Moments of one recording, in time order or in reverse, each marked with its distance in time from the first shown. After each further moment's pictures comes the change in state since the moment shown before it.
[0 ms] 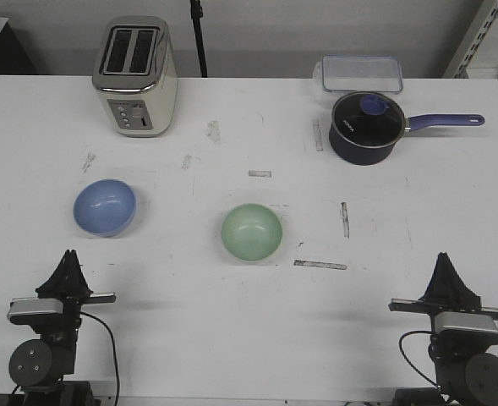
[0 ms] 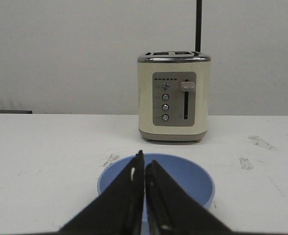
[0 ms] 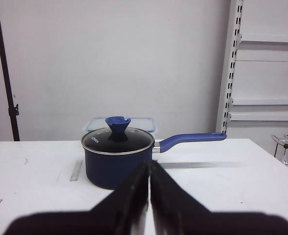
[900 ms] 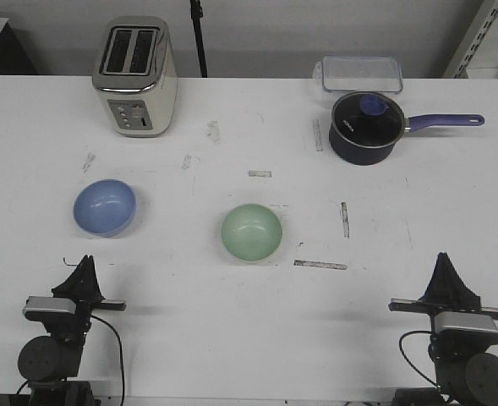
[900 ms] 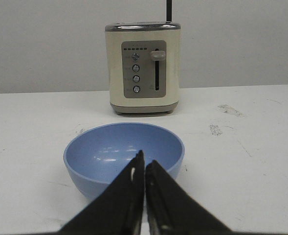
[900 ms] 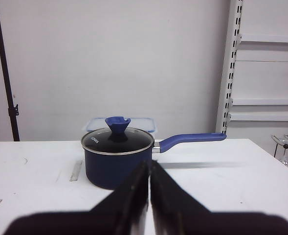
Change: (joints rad) left arm -0.001 -0.037 -0.071 -0.054 0.104 0.000; right arm 0.000 0.000 0.000 0.000 0.000 0.000
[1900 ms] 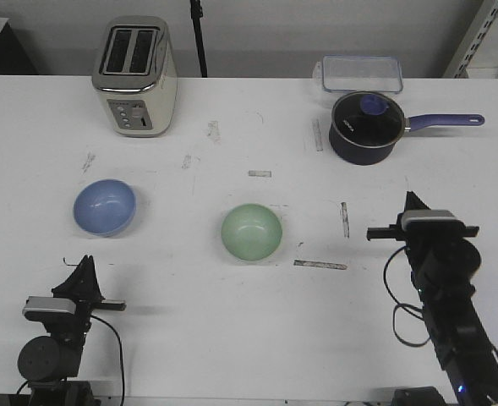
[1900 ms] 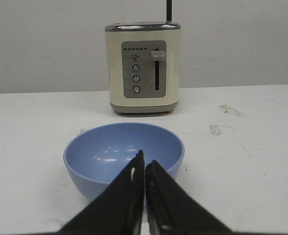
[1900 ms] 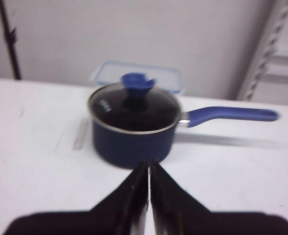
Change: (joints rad) left arm 0.000 0.000 0.000 0.000 0.000 0.000; right arm 0.042 0.734 0.248 0.229 0.000 -0.039
